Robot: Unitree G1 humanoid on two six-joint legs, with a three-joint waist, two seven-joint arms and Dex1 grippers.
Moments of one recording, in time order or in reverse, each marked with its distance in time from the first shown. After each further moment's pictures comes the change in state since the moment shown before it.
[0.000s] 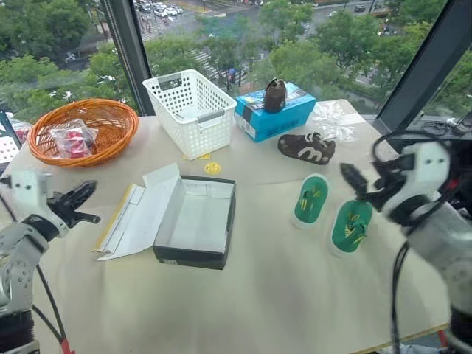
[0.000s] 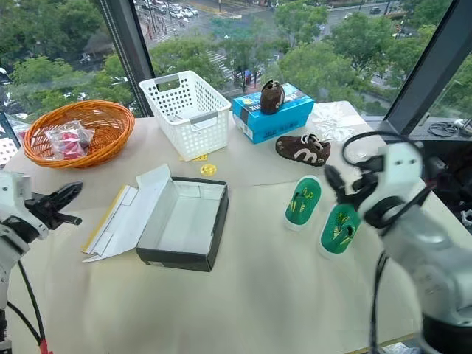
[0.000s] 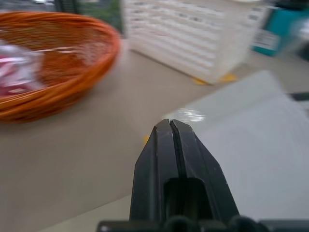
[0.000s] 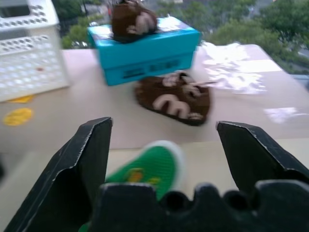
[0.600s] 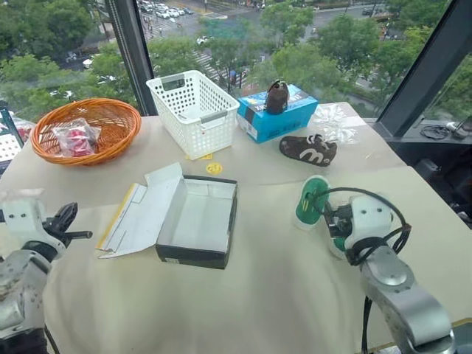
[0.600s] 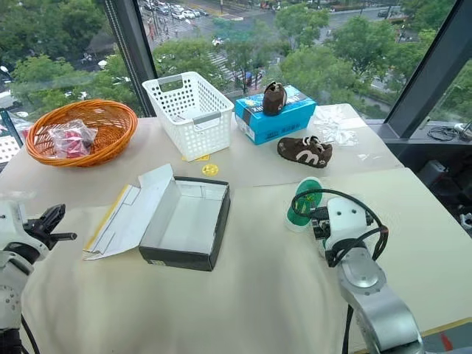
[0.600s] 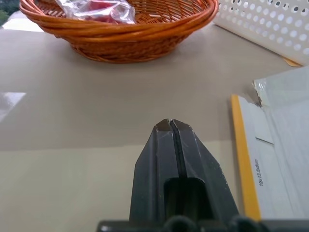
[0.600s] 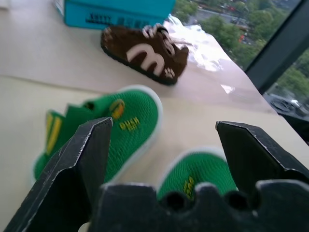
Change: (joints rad) left arm 0.086 -0.128 0.015 0.069 0.086 -0.148 0.121; right arm 0.213 0.140 0.311 -0.006 -0.653 -0.164 -0.097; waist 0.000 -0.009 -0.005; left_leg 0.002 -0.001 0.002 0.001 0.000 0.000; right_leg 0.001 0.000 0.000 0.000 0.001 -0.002
